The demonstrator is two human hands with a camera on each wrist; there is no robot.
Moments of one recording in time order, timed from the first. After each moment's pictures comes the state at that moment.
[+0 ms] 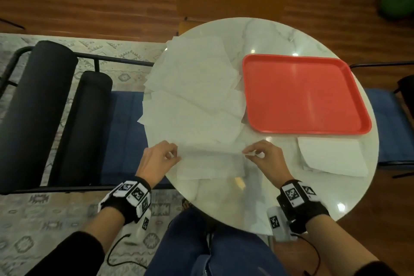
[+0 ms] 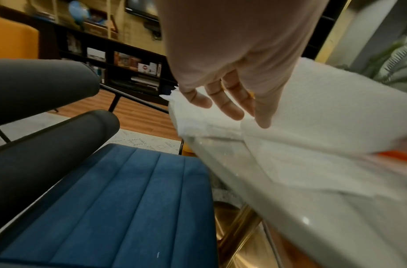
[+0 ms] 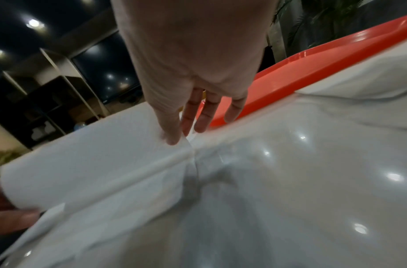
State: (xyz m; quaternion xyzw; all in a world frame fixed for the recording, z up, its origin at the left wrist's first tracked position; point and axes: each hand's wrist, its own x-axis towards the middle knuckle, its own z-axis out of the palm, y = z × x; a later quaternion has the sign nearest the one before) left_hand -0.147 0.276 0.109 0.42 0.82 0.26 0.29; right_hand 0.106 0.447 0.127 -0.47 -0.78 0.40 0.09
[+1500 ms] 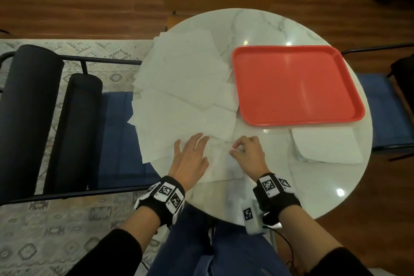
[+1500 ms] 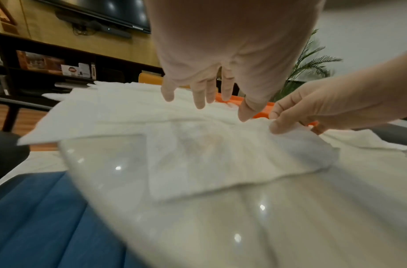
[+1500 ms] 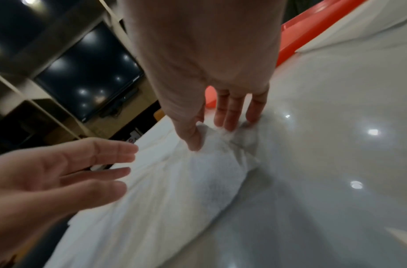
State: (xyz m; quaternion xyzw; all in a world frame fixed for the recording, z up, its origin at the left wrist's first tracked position) left_hand -0.074 0.320 0.101 0.60 0.78 0.11 0.14; right_hand 0.080 0.432 0.104 -0.56 -0.73 0.39 0.03
